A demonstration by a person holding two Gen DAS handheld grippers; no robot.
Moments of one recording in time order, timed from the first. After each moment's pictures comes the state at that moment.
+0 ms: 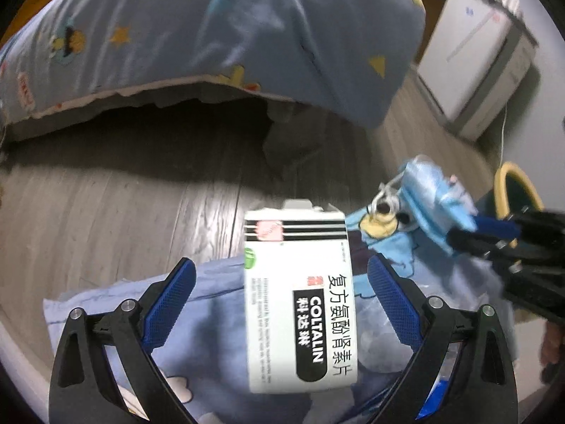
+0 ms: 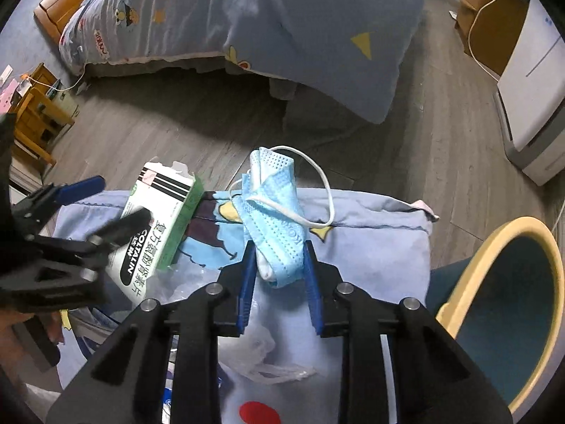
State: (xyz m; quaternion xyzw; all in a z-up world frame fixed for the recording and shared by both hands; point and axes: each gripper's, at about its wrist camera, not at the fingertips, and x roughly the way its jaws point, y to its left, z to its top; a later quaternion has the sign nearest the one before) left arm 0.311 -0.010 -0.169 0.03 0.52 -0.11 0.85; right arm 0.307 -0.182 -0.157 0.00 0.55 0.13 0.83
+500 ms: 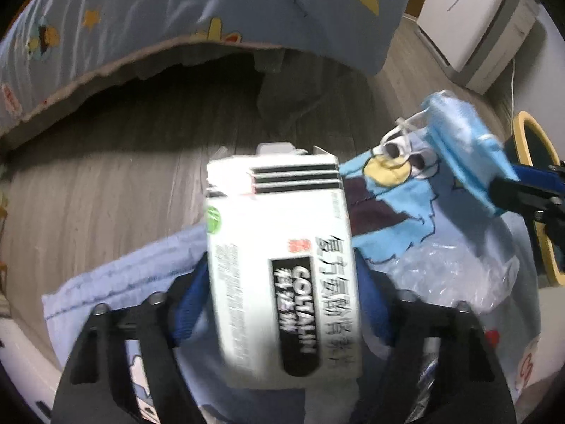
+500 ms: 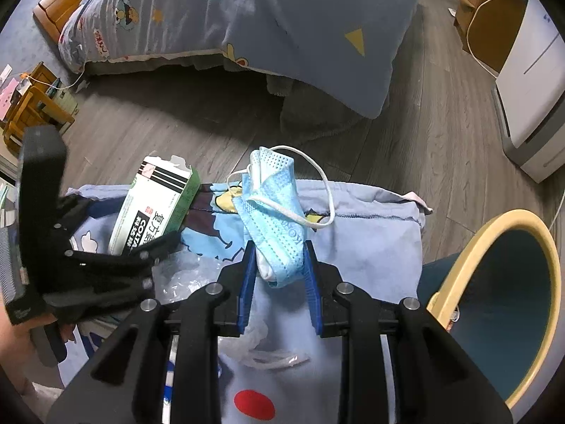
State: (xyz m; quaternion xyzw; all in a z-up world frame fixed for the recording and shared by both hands) left arm 0.306 -0.021 -0.198 0.07 0.58 -0.11 0.80; right arm 0.300 -0.186 -0.148 0.00 0.55 0.13 0.82
